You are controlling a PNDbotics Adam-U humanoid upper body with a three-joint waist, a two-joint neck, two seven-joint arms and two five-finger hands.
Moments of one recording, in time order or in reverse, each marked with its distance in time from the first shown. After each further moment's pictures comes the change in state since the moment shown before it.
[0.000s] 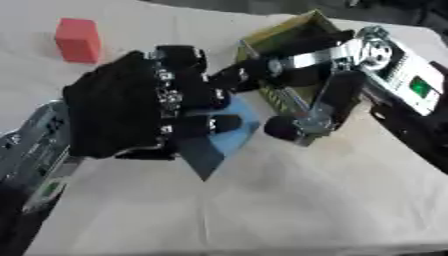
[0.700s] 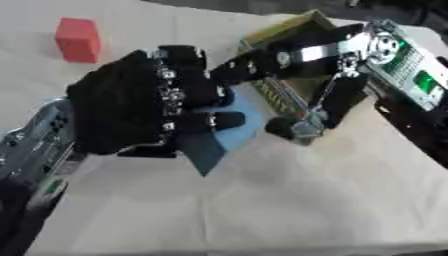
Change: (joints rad) left arm 0.000 0.000 -0.001 0.009 0.012 -0.006 -0.006; right arm 0.006 -0.003 -0.029 0.021 0.025 -0.088 0.003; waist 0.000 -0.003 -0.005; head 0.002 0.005
